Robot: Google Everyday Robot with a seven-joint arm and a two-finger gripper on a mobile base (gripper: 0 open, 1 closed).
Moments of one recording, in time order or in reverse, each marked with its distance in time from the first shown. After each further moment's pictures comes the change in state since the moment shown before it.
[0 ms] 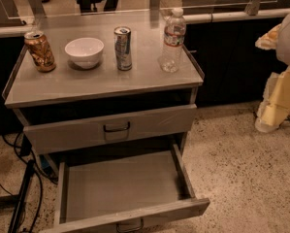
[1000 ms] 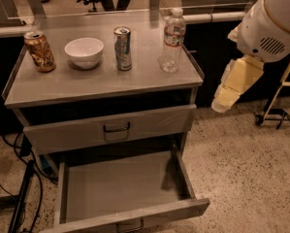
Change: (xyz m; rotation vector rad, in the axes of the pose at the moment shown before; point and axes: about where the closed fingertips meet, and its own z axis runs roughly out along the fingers) arm -0.050 -0.033 0.030 0.038 -0.113 0.083
